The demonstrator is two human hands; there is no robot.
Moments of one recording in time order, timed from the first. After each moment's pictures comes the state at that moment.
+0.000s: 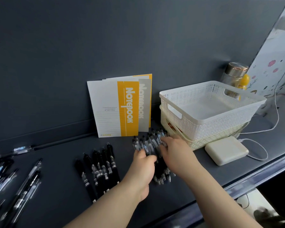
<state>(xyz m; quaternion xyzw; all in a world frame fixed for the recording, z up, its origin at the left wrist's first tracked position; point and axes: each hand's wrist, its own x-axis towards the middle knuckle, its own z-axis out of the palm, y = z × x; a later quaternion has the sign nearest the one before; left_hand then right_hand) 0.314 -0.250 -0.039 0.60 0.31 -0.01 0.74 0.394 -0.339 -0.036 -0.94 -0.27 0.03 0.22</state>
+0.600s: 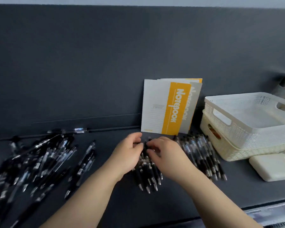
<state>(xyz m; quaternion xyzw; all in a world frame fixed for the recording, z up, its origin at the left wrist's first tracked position) 0.228 -0.127 -0.009 0.78 0.31 0.10 0.53 0.313 -0.240 -0.010 -0.83 -0.47 0.04 0.29</state>
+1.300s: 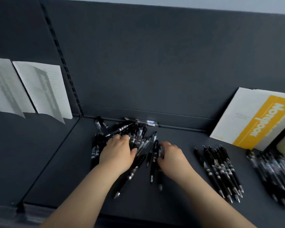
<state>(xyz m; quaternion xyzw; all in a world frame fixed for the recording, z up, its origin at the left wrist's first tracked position) 0.056 0.027 -0.023 0.88 0.45 0.00 0.14 0.185 -0.080 -0.039 -0.86 -0.42 0.17 0.21</state>
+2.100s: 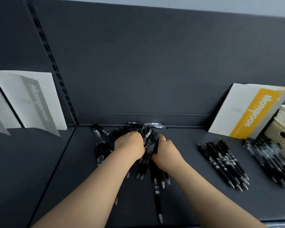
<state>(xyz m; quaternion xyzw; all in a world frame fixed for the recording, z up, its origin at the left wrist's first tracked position) 0.096 0.068 -0.020 0.90 0.41 -0.11 0.09 0.158 -0.033 -0.041 -0.90 -0.33 0.19 0.21</state>
